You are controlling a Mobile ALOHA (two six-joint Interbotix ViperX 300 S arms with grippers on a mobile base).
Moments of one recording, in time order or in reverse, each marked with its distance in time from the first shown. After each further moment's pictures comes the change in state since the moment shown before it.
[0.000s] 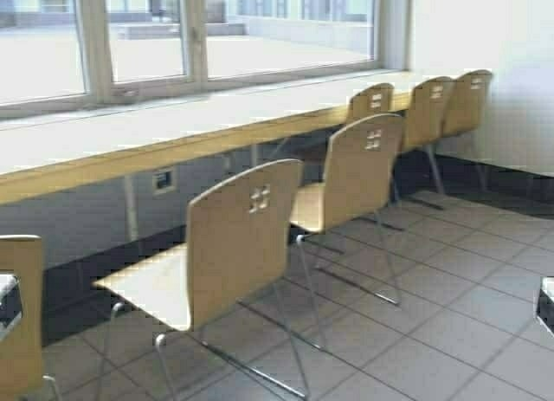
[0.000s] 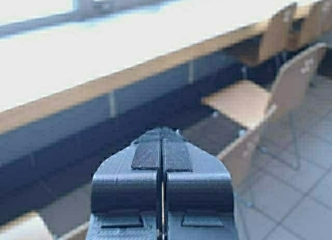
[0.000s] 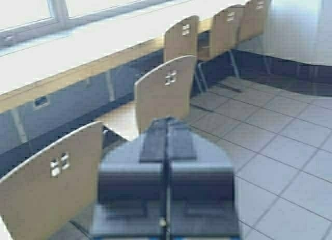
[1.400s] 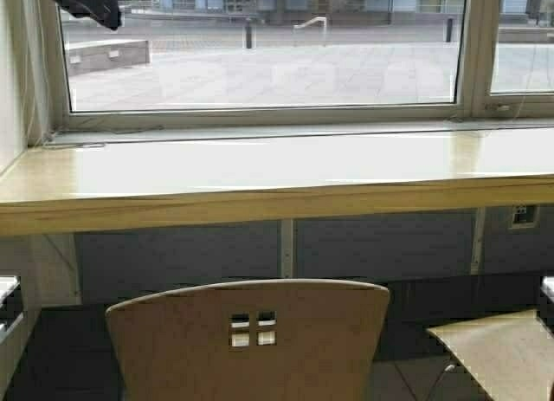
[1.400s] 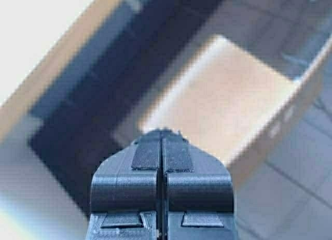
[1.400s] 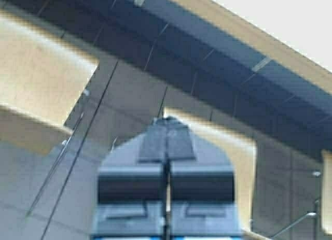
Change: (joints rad) left arm -0.549 0.187 -0.196 0.391 0.606 0.025; right arm 0.476 0.186 -0.235 -0.509 0.678 0.017
